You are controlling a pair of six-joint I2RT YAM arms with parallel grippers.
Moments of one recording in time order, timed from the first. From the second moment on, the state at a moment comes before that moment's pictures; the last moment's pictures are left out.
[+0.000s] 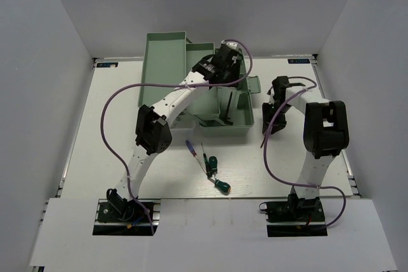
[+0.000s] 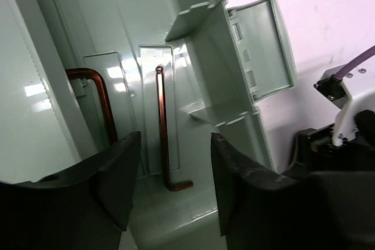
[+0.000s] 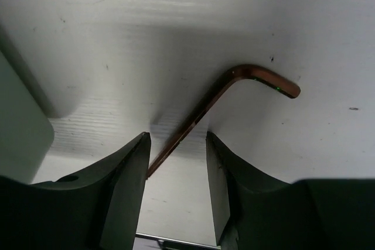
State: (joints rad) left arm -0.72 2.36 2.41 -0.78 -0.18 -0.42; right arm 0.12 1.91 1.28 -0.82 -0.16 0.10
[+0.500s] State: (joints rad) left arm -0.78 1.78 1.78 -0.69 -0.14 -0.28; right arm 0.12 1.93 1.30 -0.83 -0.07 0.29
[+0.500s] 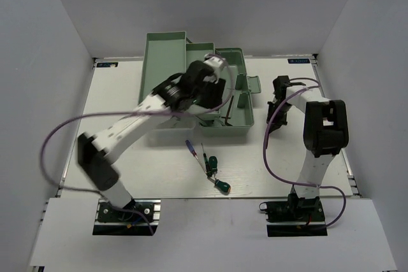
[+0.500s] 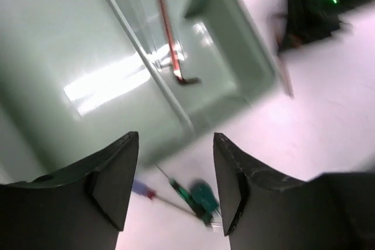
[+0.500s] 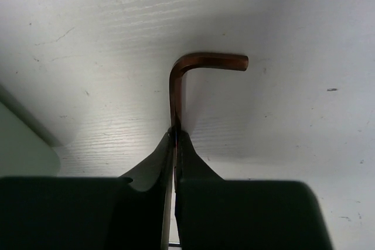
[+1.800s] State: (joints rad) left arm -0.98 1.63 0.97 -0.56 -0.38 -0.90; right arm 0.29 1.94 1.72 -0.79 -0.62 0.15
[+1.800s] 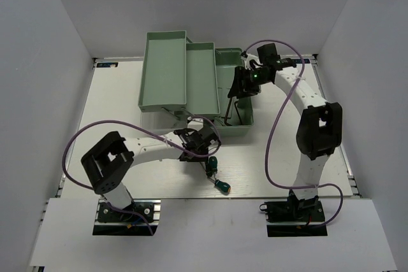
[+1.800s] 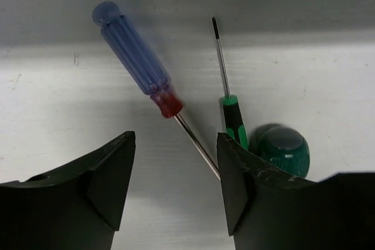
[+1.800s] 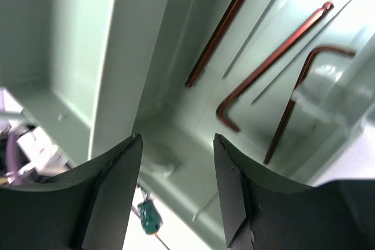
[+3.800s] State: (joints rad) left arm -0.76 1.88 1.80 -0.50 -0.71 -0.43; right arm 0.41 1.34 1.02 -1.00 -0.84 -0.63
